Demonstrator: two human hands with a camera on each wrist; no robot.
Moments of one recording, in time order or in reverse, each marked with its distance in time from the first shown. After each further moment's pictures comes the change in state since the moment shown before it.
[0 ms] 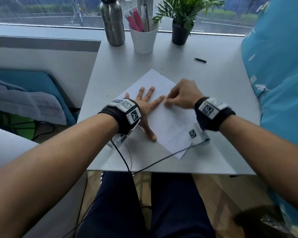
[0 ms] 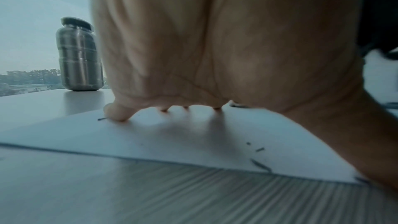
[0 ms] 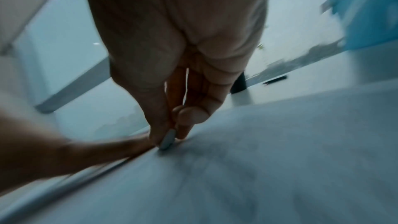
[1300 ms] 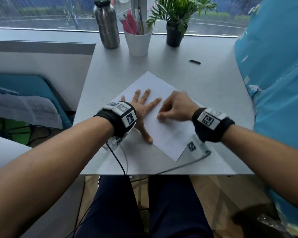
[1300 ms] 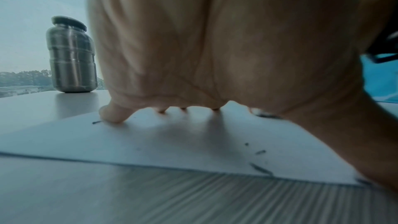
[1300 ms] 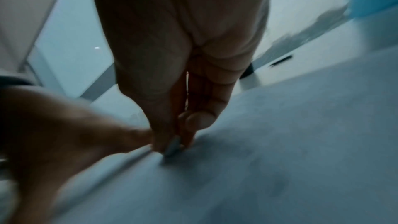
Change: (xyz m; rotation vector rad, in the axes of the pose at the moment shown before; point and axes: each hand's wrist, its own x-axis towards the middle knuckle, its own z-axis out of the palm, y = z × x) left_hand 0.001 0.002 -0.003 0.020 -0.006 0.003; right_hand -0.021 0.000 0.011 -0.007 -0.095 -0.104
